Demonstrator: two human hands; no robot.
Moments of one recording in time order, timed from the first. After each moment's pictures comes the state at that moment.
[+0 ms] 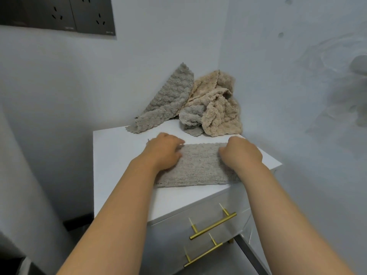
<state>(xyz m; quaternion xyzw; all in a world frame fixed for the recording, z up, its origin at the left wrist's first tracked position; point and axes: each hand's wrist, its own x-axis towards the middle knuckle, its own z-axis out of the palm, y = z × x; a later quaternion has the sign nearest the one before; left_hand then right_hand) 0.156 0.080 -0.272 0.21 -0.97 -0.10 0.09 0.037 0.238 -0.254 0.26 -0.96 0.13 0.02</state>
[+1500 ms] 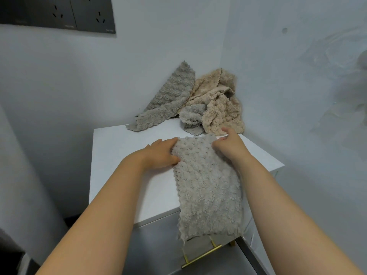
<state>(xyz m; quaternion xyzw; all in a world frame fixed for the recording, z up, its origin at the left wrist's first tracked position) 0.158 0.075 -0.276 0.25 -0.94 -0.23 -0.04 0.002 0.218 -0.275 0.26 -0.82 0.49 -0.17</state>
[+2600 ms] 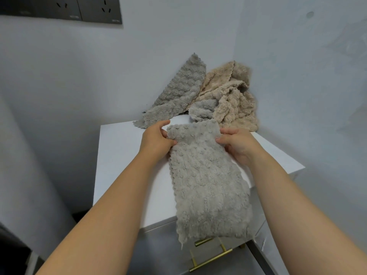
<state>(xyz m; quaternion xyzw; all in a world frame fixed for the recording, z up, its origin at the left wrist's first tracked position) 0.146 0.052 -0.293 0.35 -0.76 -0.45 0.31 -0.006 0.200 -0.277 0.21 -0.67 0.64 -0.31</state>
